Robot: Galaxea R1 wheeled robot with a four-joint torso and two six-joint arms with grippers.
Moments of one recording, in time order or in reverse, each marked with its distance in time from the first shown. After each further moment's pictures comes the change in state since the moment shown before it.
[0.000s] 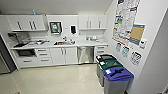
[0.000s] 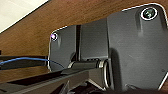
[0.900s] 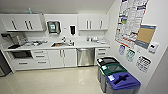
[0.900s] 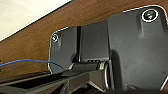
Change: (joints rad) left arm 0.000 -0.009 0.003 0.000 0.000 0.000; right arm 0.005 -0.001 0.000 0.000 0.000 0.000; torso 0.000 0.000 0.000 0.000
